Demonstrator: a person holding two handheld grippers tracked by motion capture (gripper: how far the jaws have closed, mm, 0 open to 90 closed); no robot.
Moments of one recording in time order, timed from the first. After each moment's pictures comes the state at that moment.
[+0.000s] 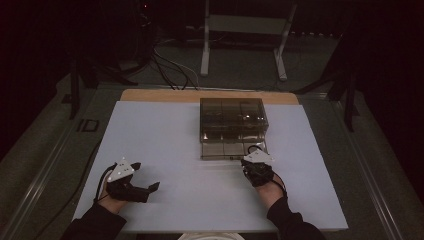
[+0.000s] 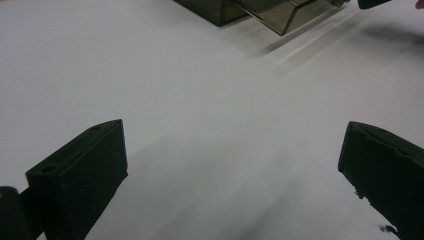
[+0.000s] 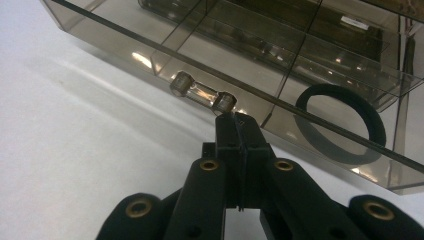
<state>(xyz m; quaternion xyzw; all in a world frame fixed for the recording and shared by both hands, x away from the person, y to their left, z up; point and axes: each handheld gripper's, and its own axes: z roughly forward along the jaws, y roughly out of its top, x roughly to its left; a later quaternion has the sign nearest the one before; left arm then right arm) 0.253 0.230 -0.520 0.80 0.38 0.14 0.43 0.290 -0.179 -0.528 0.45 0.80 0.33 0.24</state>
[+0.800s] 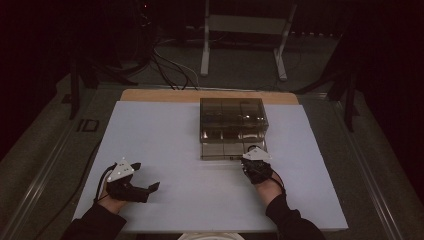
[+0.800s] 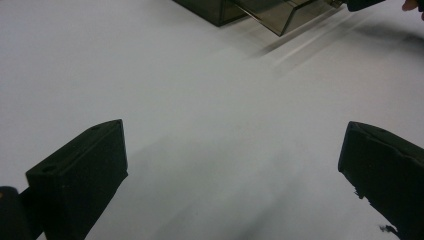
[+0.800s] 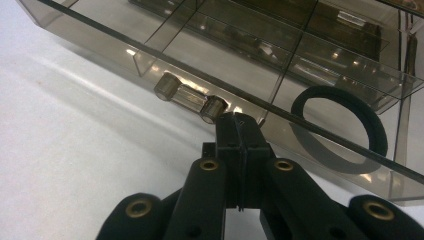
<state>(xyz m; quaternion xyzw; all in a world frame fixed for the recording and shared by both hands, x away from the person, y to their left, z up) 0.253 0.230 -0.520 0.80 0.38 0.14 0.44 0.298 -0.178 -0.533 0.45 0.80 0.32 0.24</state>
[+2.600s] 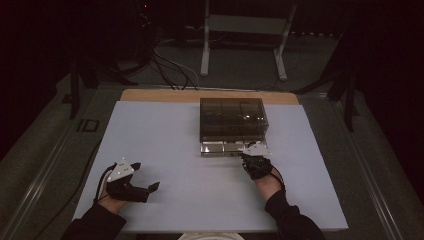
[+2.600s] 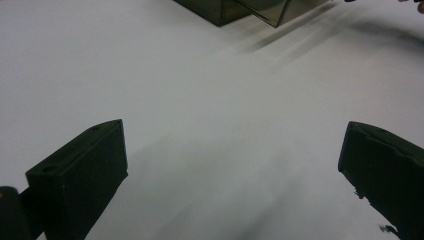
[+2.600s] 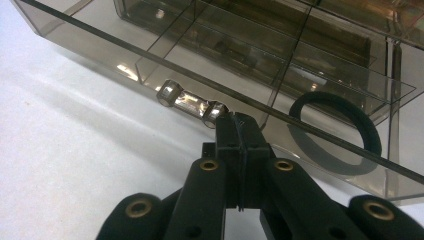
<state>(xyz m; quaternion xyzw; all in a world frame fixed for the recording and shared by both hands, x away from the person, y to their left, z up) 0.253 0.231 -0.520 0.80 0.38 0.14 0.44 0.309 -0.177 -0.527 0.45 0.79 0.32 0.25</state>
